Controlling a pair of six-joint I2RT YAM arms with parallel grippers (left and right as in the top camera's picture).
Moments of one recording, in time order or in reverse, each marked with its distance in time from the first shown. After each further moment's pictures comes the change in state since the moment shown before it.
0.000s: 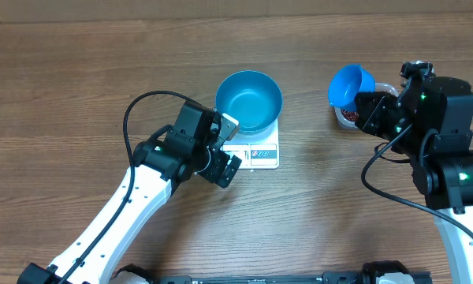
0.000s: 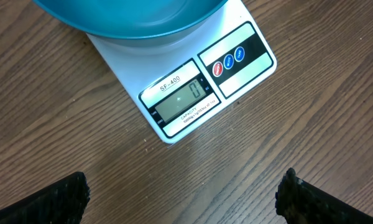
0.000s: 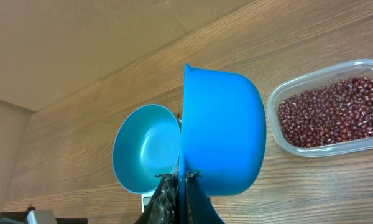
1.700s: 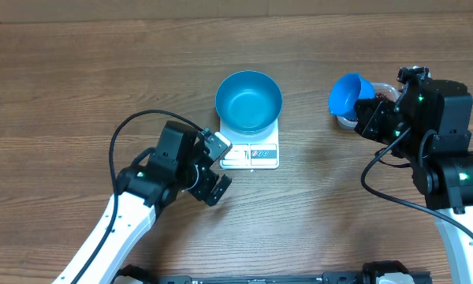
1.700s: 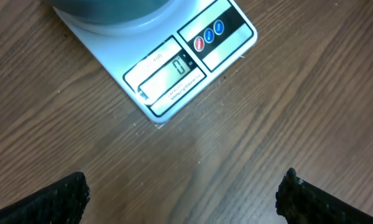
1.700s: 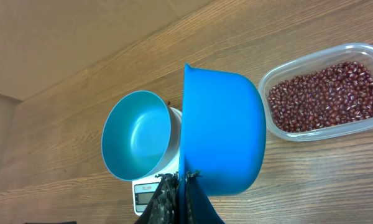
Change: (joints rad) left arm 0.053 -0.173 -0.189 0.063 0.090 0.141; right arm 0.000 0.000 0.000 -0.060 0.007 -0.025
